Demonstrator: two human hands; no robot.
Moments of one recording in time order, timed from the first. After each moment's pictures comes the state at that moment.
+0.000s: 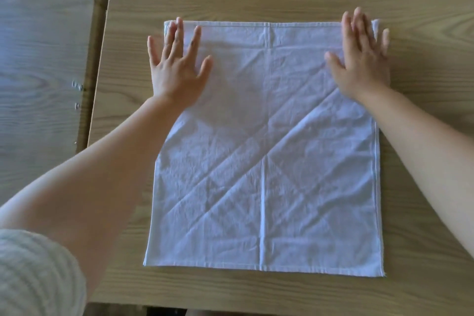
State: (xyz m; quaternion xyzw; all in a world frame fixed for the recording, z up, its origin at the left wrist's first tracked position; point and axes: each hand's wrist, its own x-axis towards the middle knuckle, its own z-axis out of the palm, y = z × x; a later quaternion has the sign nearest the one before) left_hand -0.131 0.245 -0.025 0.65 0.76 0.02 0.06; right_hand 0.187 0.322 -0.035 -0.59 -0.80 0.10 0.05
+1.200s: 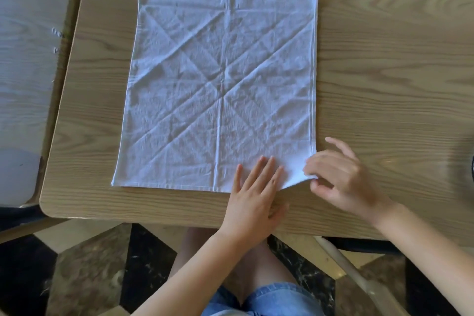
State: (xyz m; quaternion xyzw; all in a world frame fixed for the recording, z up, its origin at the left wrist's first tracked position) left_hand 0.122 -0.038 -0.015 0.73 0.63 0.10 0.26; right_hand 0.312 0.066 0.013 -0.31 -0.92 0.16 0.16
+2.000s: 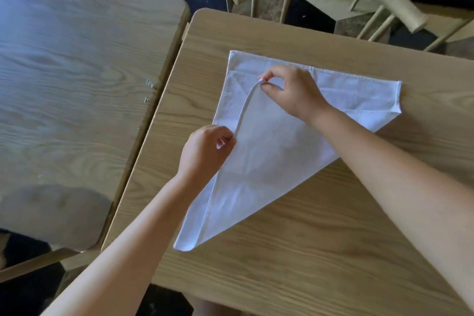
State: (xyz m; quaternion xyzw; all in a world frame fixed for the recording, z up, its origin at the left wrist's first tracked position) left_hand -0.122 0.108 0.029 0.52 0.78 0.27 0.23; right_hand 0.011 0.271 0.048 -0.39 -0.84 0.31 0.20
